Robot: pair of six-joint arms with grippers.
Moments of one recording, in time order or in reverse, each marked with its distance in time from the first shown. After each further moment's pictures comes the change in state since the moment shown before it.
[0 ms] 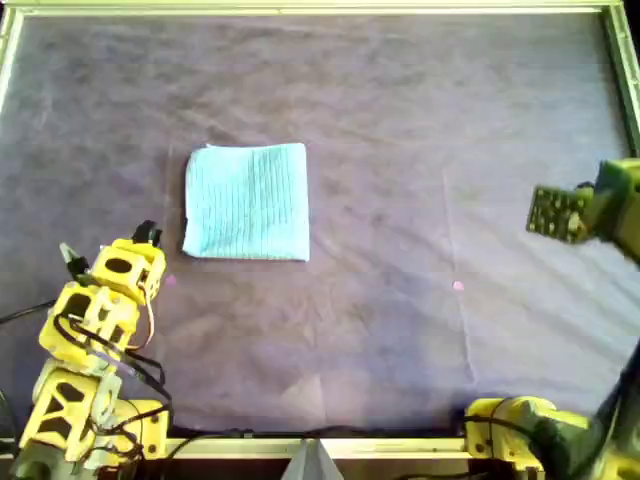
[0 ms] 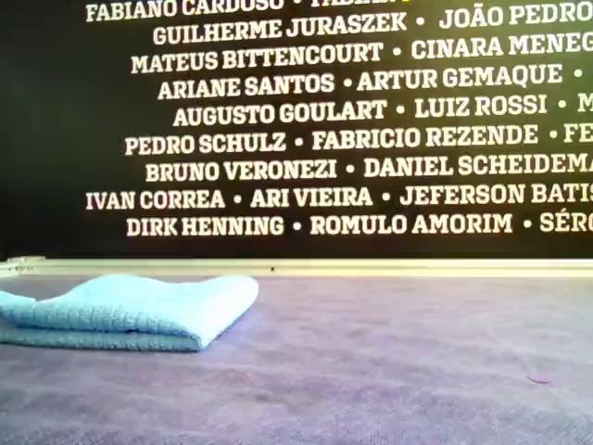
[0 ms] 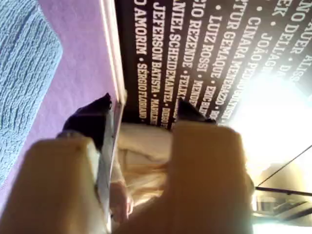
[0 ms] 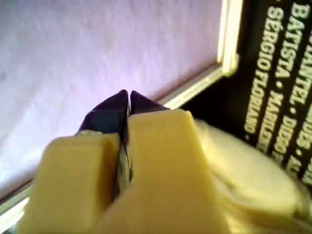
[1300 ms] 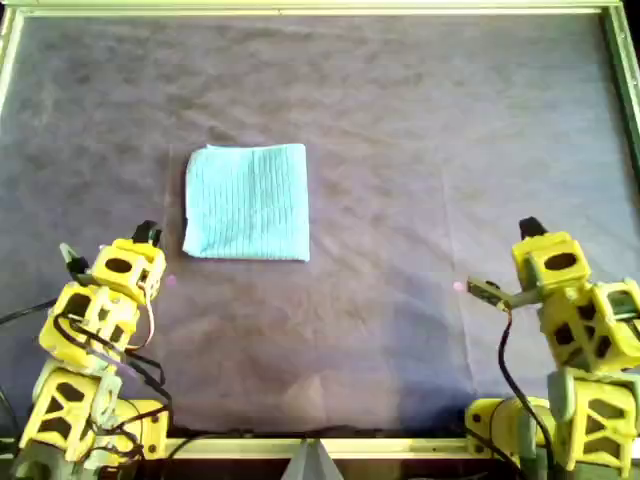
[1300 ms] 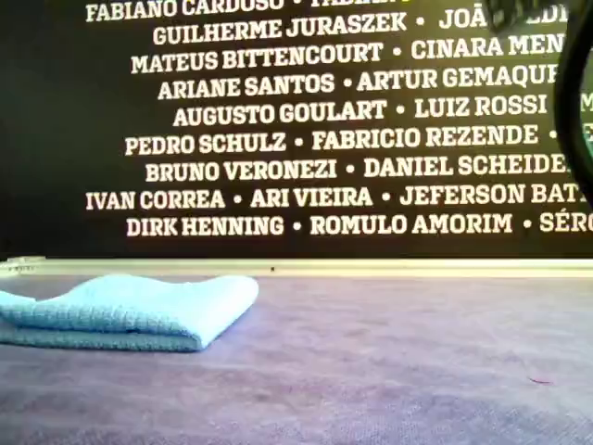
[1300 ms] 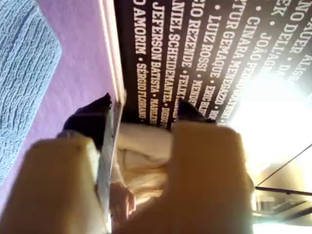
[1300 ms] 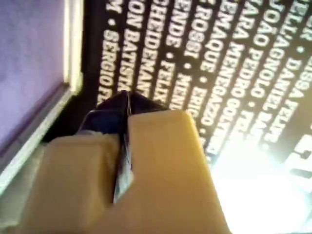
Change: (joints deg) left arm 0.0 0.0 0.0 0.0 0.0 0.0; right arm 9.1 60.6 85.7 -62.0 0.8 -6.4
